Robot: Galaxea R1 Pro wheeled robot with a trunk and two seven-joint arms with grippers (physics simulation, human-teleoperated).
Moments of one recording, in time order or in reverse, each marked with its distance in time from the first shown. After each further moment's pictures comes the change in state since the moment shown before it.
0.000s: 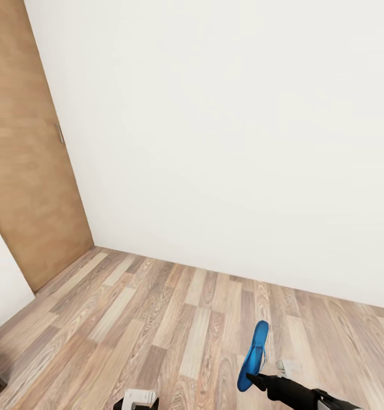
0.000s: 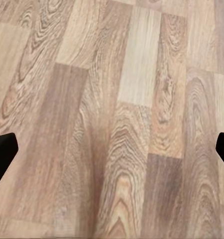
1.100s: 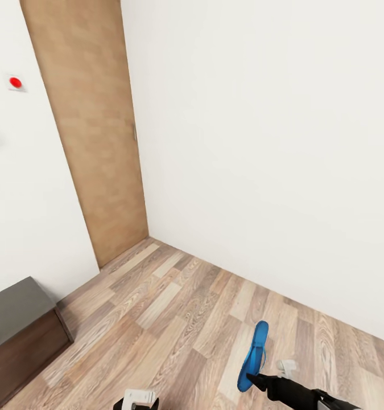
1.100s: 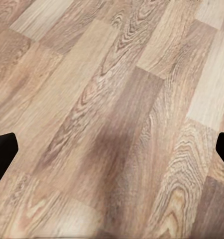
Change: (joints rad) left arm 0.000 0.000 0.000 0.000 0.000 0.000 0.000; right arm 0.001 0.000 0.001 0.000 0.000 0.000 0.000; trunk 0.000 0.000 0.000
